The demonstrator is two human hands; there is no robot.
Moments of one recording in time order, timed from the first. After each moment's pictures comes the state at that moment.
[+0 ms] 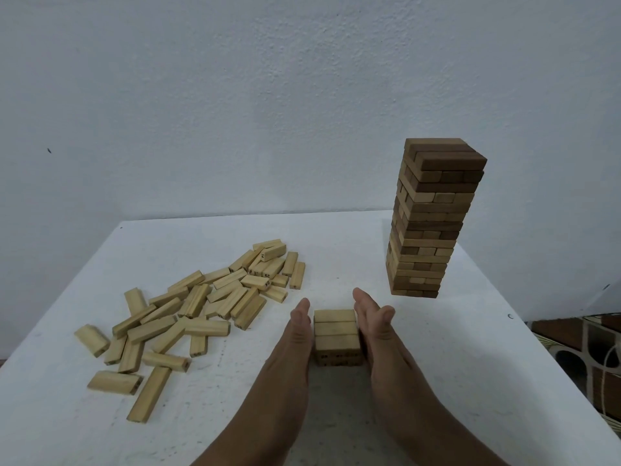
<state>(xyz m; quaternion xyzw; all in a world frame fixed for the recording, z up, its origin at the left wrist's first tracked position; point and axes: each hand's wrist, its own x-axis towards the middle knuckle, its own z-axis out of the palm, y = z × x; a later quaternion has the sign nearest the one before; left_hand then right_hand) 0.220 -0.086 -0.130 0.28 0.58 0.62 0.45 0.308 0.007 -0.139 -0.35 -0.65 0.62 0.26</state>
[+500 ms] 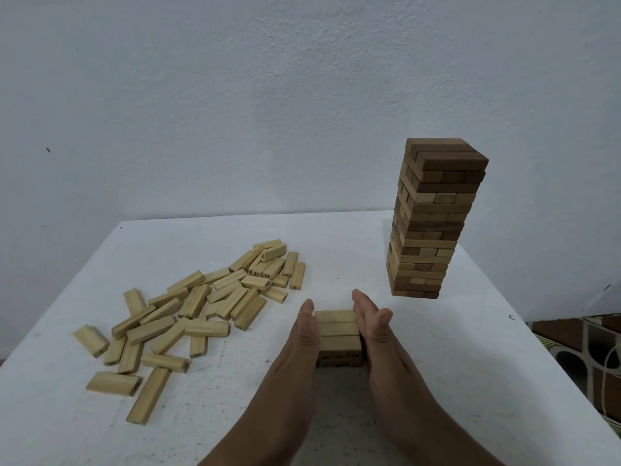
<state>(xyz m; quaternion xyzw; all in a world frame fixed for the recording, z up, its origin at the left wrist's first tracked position) 0.225 -0.082 -0.128 0.28 0.60 0.59 0.45 0.302 0.014 -0.140 -0.35 -0.68 0.61 0.23</state>
